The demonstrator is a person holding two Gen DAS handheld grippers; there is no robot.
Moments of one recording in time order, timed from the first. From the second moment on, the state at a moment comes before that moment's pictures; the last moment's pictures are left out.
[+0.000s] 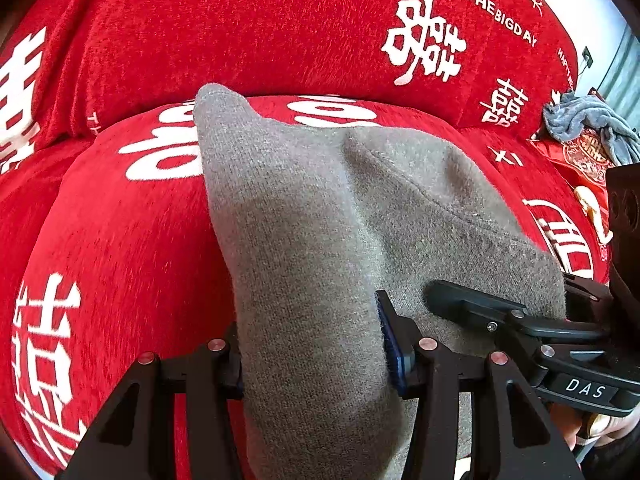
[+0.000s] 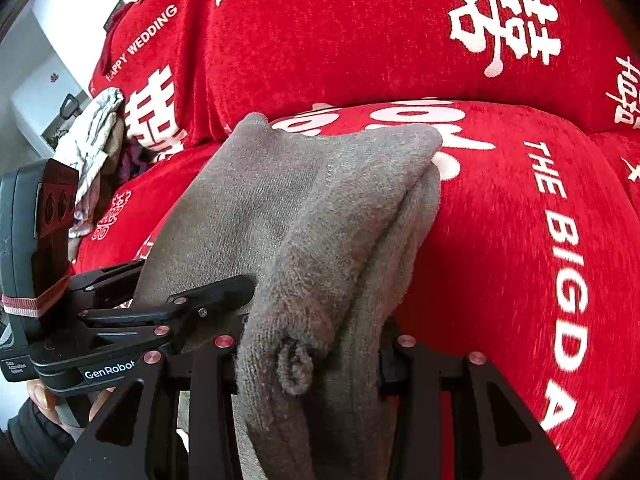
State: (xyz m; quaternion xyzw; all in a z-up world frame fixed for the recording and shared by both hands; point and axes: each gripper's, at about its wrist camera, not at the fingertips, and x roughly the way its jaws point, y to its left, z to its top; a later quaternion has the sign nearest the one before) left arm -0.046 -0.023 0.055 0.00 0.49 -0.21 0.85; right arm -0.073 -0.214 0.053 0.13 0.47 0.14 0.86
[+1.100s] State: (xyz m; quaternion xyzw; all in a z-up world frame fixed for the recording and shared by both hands) left arm -0.105 0.015 0.076 0.11 0.41 -0.03 0.91; right arm -0.158 -0.193 0.101 0.05 0.38 0.15 0.91
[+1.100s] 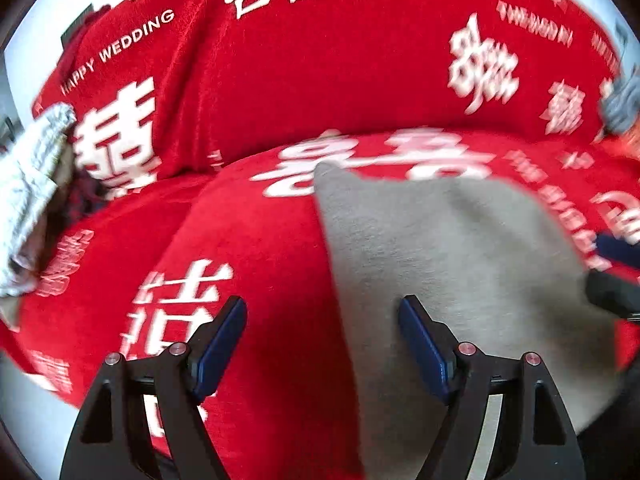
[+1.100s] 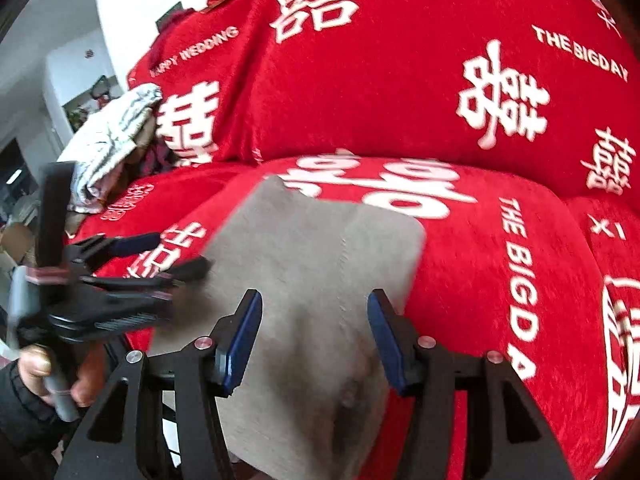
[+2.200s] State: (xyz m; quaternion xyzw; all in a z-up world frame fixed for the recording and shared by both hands) left arm -0.175 0.032 0.098 0.02 0.34 -0.05 0.94; right arm -0.213 -0.140 0.103 -0.01 0.37 0.05 0.93
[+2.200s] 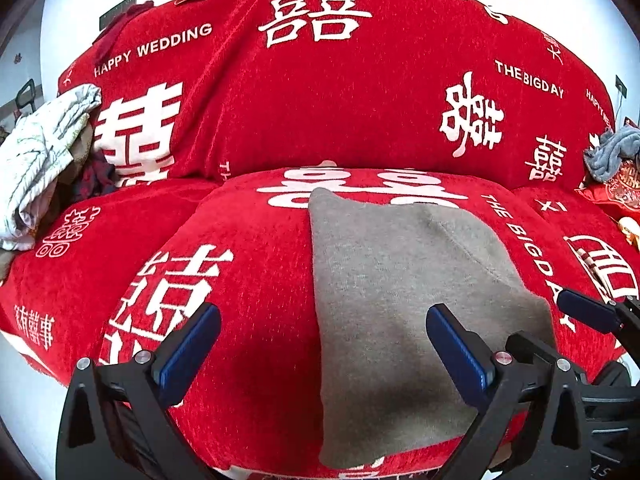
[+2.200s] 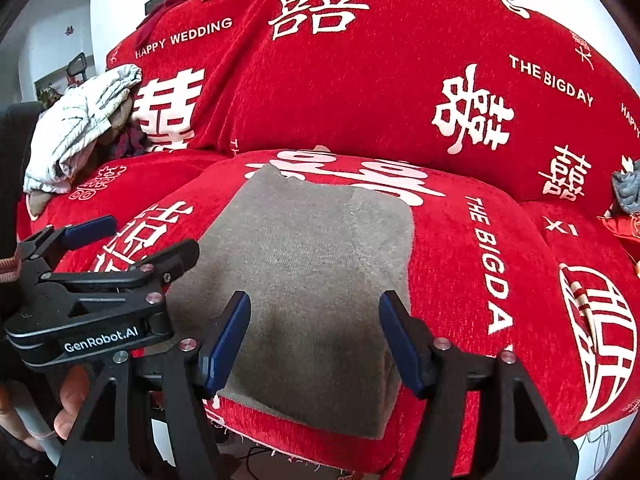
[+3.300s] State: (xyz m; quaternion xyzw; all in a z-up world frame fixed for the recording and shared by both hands) left arm -0.204 0.038 0.098 0.03 0.34 -0.02 0.94; right arm -0.238 -0.128 0.113 -0.03 0.35 0.03 0.93
